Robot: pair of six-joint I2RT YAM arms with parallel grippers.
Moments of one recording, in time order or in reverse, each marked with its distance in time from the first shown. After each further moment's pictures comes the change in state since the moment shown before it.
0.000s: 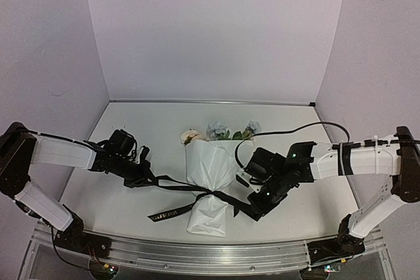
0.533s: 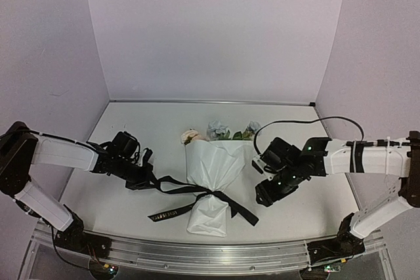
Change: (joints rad) left arm -0.044 0.010 0.000 -0.003 -0.021 0.007; right arm -0.114 -0.100 -0.075 0.039 0.065 0.009
